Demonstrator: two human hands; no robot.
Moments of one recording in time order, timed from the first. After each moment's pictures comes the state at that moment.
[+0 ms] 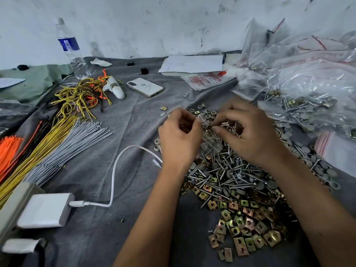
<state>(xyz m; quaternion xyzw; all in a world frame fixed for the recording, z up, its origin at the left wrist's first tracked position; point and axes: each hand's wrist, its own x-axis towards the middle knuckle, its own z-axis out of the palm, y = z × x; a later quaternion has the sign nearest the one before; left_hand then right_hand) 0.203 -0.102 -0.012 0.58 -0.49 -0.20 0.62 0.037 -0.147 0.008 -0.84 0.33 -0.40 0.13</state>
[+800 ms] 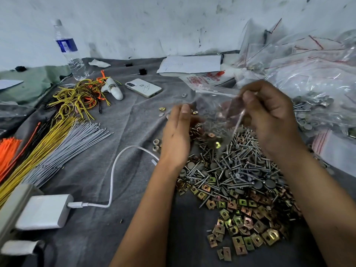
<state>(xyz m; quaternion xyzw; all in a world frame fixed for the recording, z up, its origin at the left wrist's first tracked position) 0.209 -0.098 -0.008 0.55 -0.51 -0.35 0.57 0.023 -0.150 0.018 -0.67 0.22 -0.57 0.43</state>
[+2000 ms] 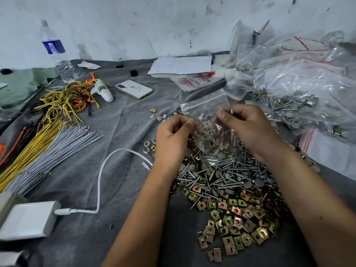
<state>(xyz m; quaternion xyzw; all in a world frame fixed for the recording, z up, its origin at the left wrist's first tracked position) 0.198 -0.103 -0.014 0.50 -0.46 -0.39 0.61 0.018 -0.168 -0.004 -0.66 0.40 -0.46 0.44</state>
